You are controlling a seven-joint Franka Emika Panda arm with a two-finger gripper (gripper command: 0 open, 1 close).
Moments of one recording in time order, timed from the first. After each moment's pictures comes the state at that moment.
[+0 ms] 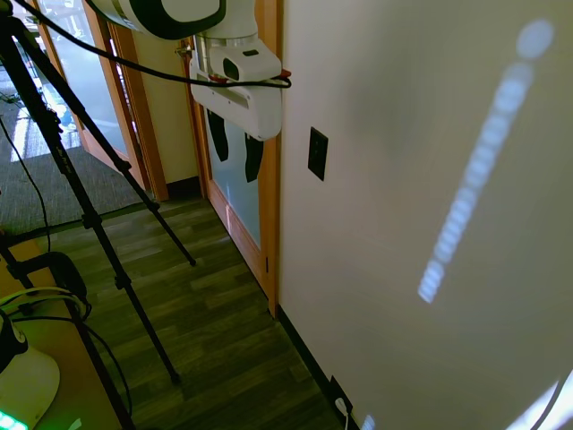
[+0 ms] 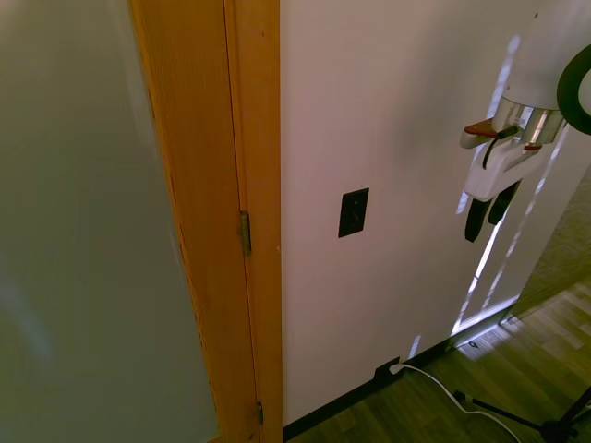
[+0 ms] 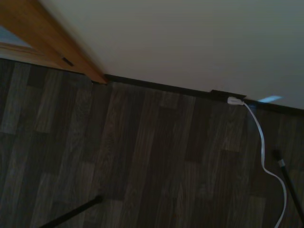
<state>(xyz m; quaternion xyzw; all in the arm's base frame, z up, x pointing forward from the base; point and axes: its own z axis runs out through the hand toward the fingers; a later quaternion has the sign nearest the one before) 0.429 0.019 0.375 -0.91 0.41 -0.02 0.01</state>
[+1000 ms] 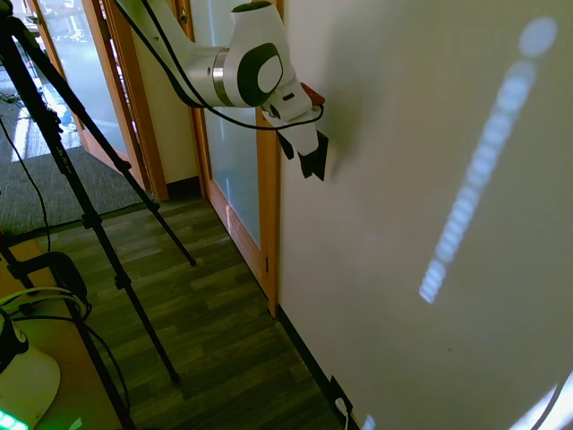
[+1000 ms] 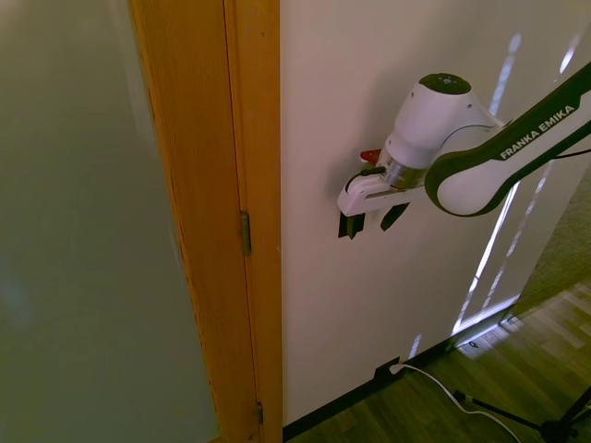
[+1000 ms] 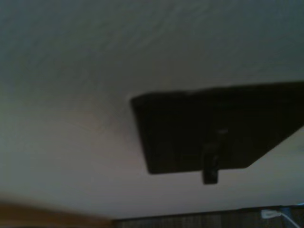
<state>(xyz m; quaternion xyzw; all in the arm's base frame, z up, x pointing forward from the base) 0.586 0.080 0.280 -0.83 0.52 -0.19 0.05</state>
